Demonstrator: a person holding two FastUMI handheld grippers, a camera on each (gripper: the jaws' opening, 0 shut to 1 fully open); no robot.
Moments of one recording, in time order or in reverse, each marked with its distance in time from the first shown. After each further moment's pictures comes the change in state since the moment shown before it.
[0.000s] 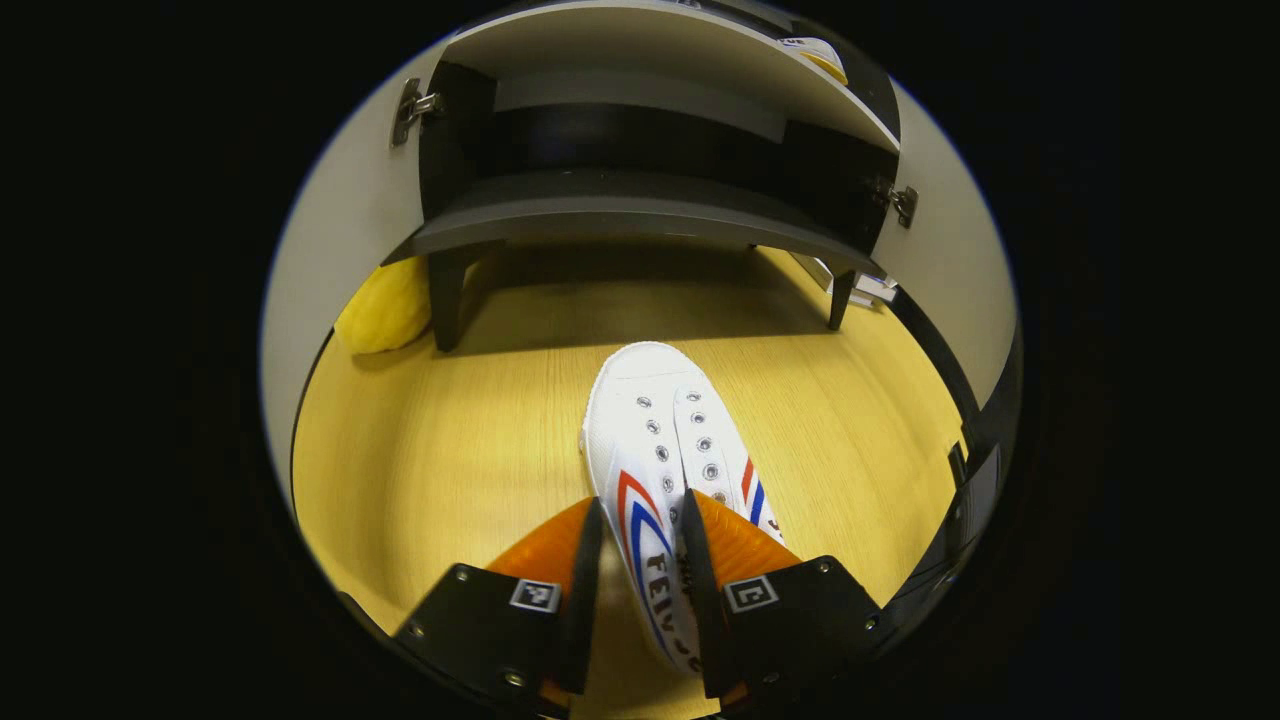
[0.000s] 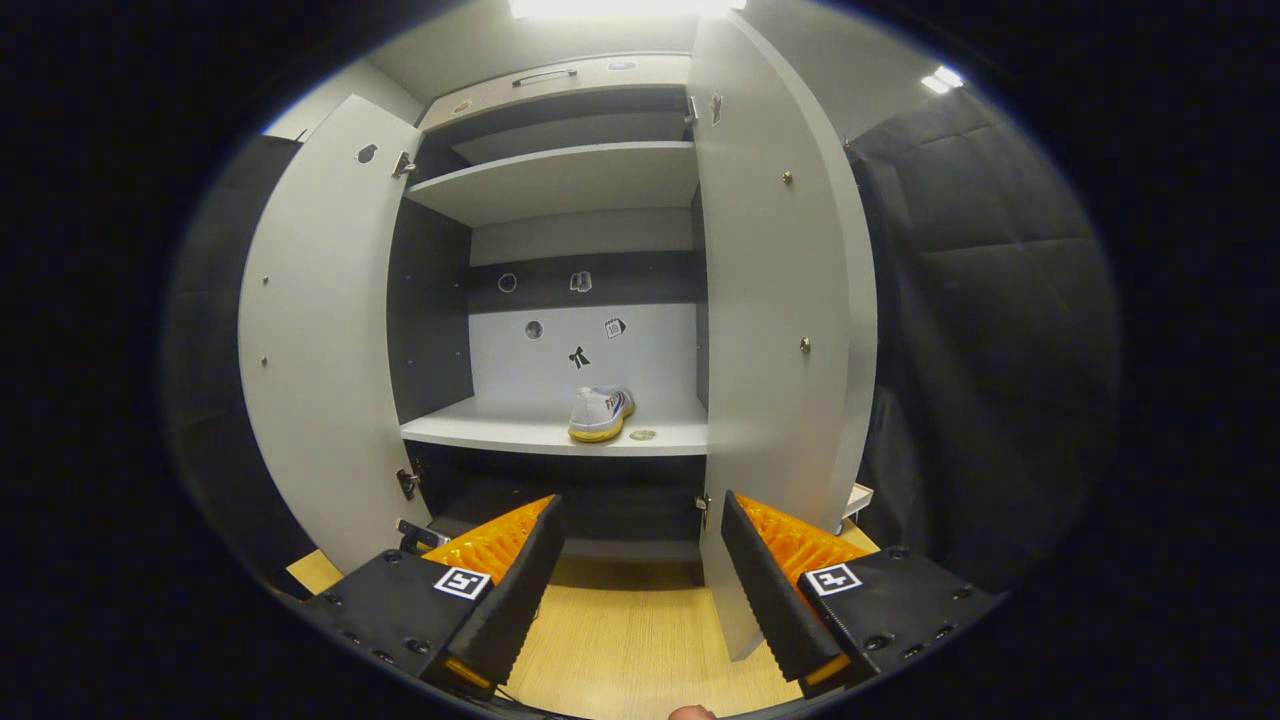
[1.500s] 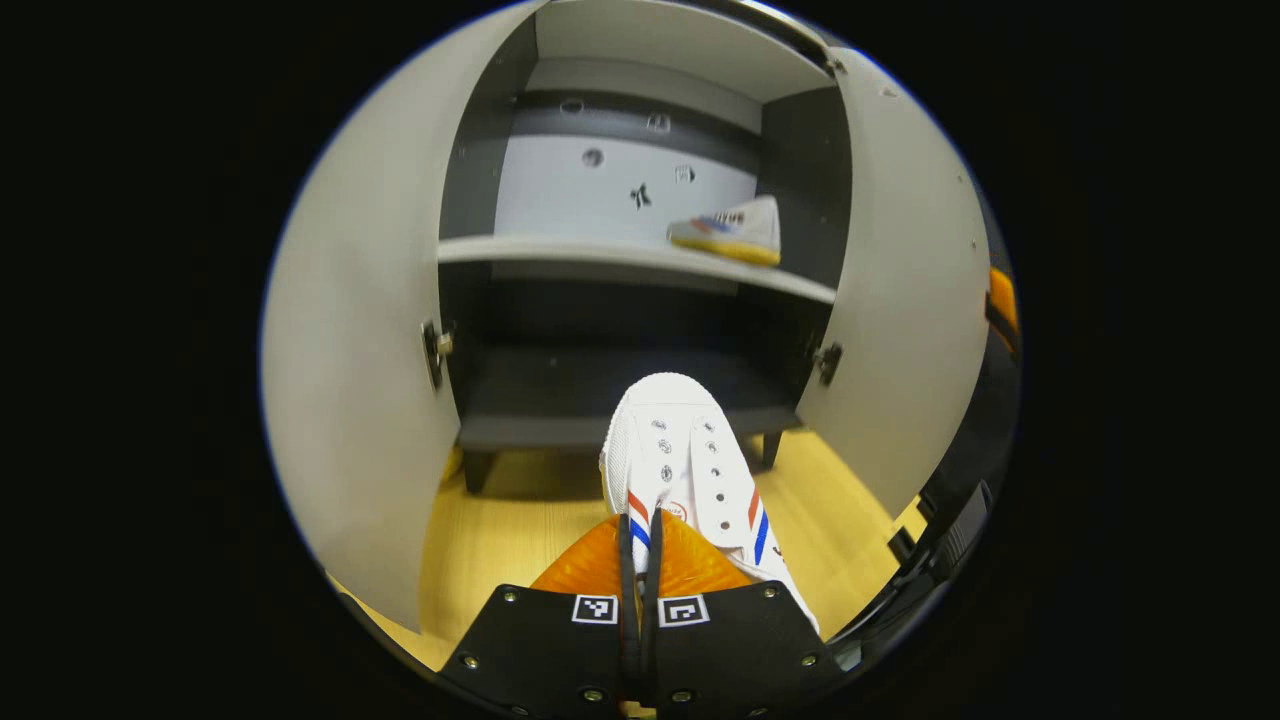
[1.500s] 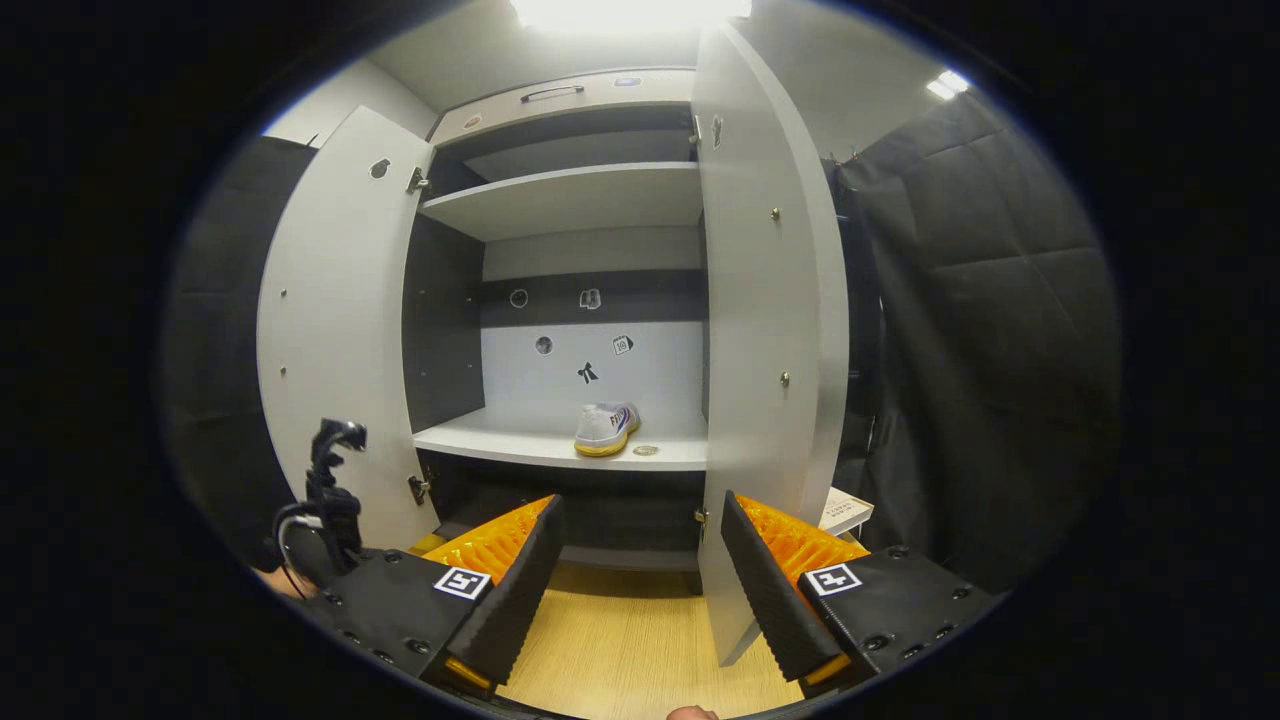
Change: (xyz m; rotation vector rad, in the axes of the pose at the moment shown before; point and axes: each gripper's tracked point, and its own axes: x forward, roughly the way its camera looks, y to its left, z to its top) left arm -0.085 0.016 0.099 -0.027 -0.415 -0.048; right arm -0.014 -0.006 0.016 -0.015 -0.046 0.033
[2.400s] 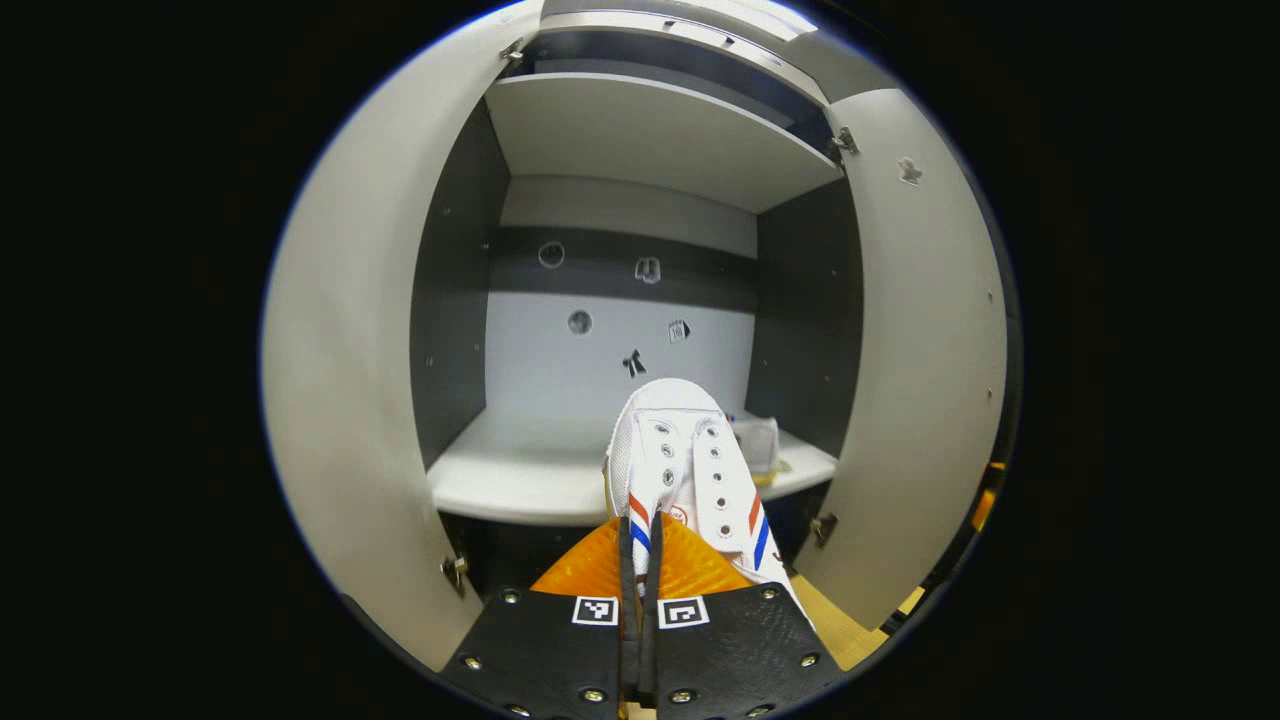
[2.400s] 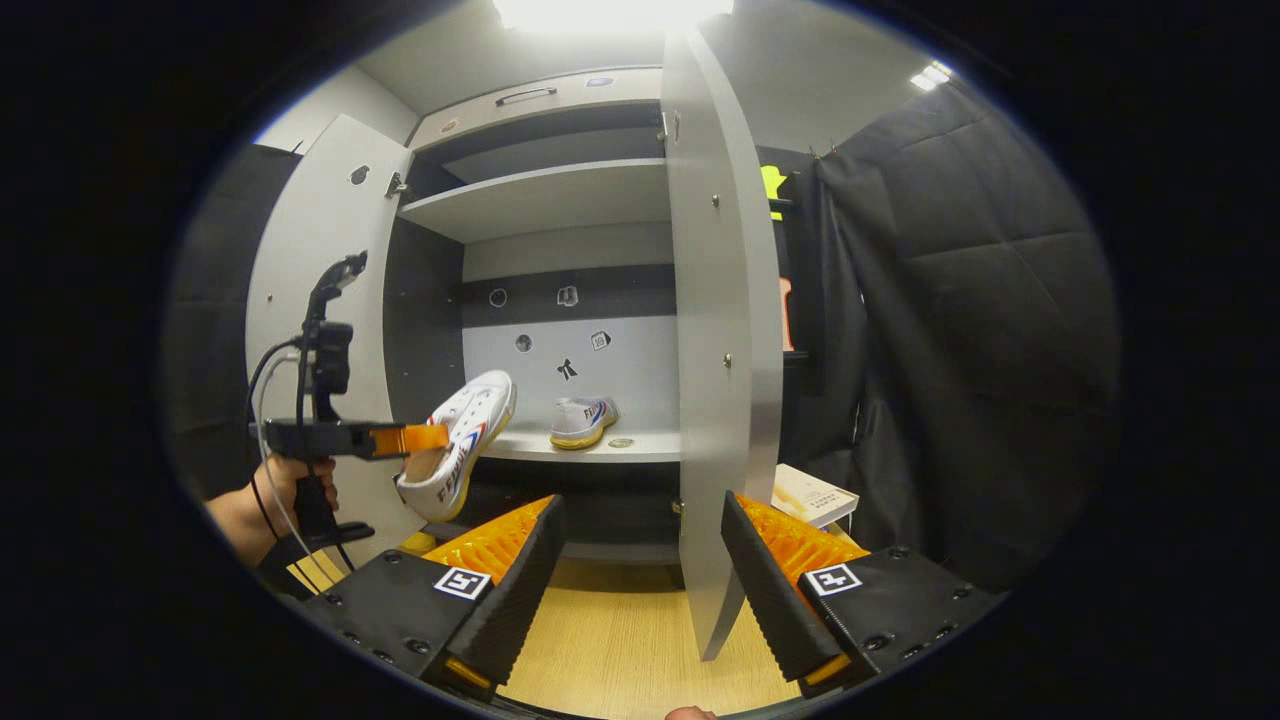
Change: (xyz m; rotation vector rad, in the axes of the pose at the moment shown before) left arm -0.022 0.000 0.014 0.053 -0.292 0.061; right arm -0.008 -0.025 -0.011 0.030 0.012 -0.029
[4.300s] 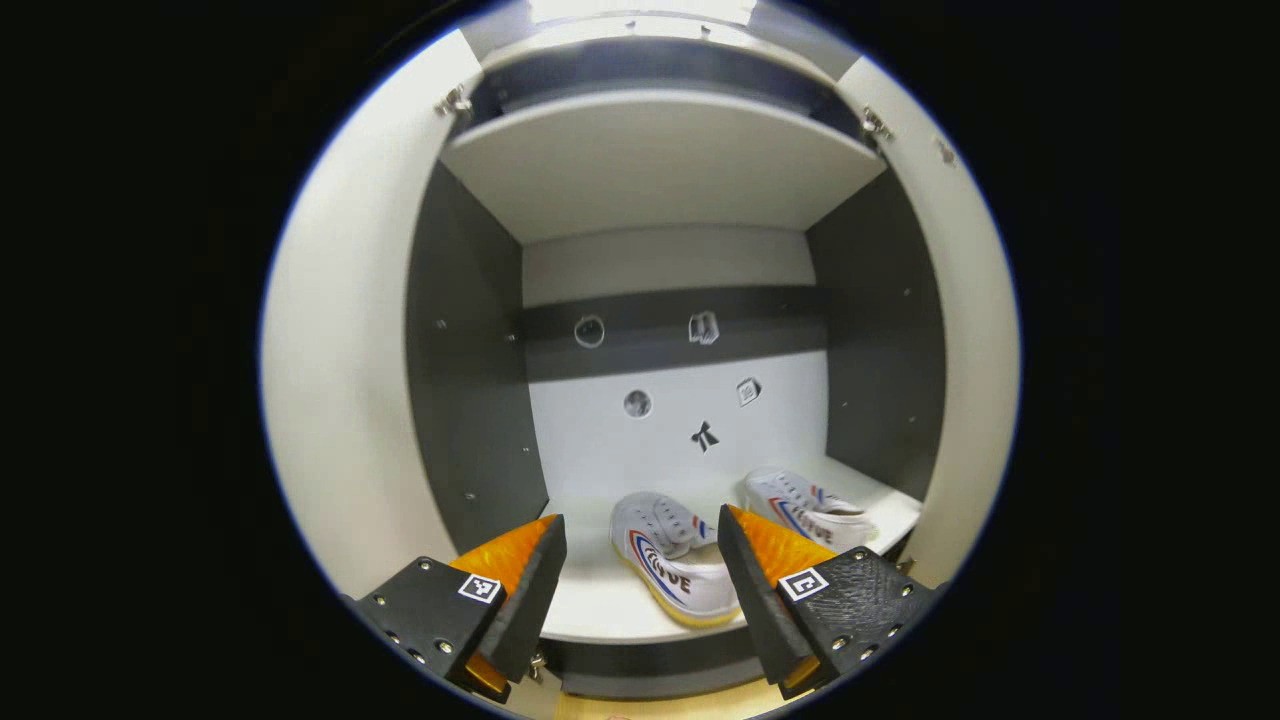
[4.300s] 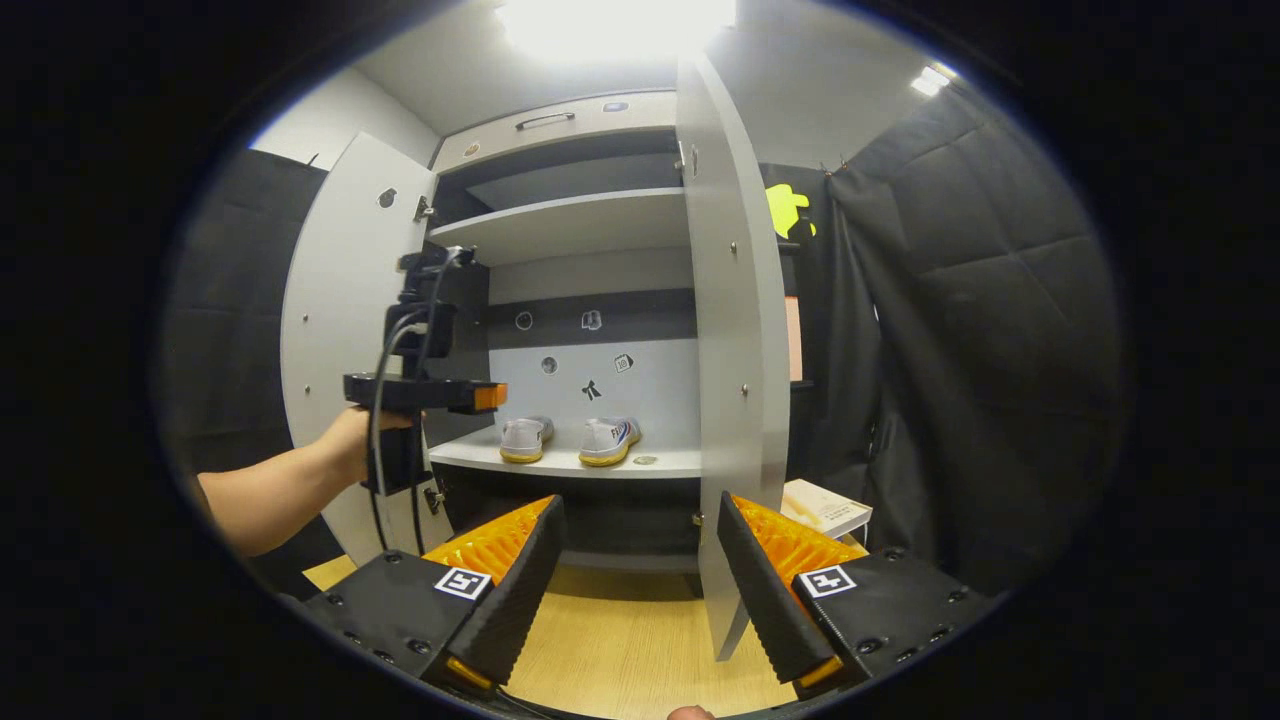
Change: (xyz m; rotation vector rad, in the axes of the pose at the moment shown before) left arm -0.131 -0.027 0.046 0.151 -0.114 0.189; right arm -0.028 0.017 0.021 -0.010 -0.072 0.044
